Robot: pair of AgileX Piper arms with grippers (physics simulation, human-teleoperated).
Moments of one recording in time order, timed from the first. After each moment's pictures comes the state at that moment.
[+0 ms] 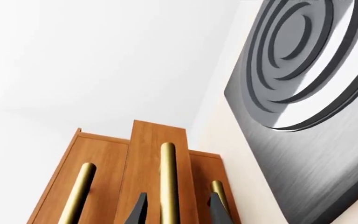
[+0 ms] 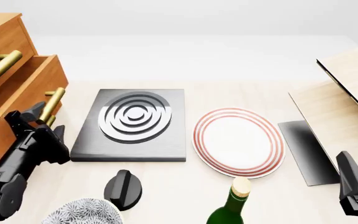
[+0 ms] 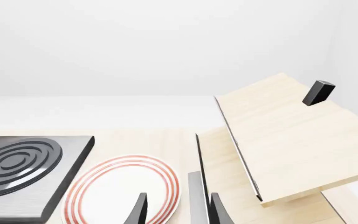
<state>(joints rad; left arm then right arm) 0.04 1.61 -0.23 -1.22 1.30 -0.01 0.01 -0.01 0.00 0.00</state>
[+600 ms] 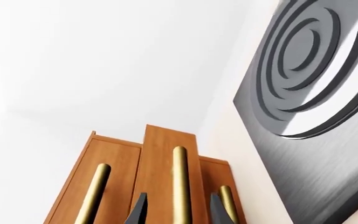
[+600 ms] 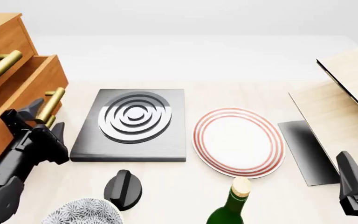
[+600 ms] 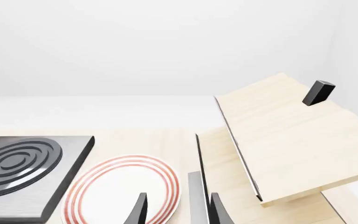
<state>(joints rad) 0.02 1.54 -0.21 -1.22 1.29 -0.01 0.01 -0.01 0.00 0.00</state>
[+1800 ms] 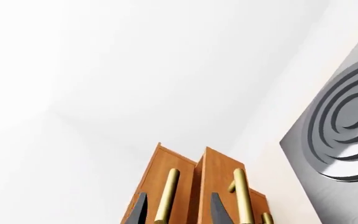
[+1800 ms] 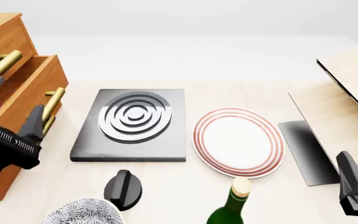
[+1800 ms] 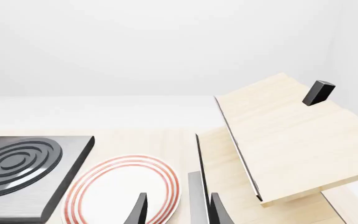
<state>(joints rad) -0.06 0.88 -0.16 -0.83 1.16 -0.01 0.01 -0.01 0.00 0.00</state>
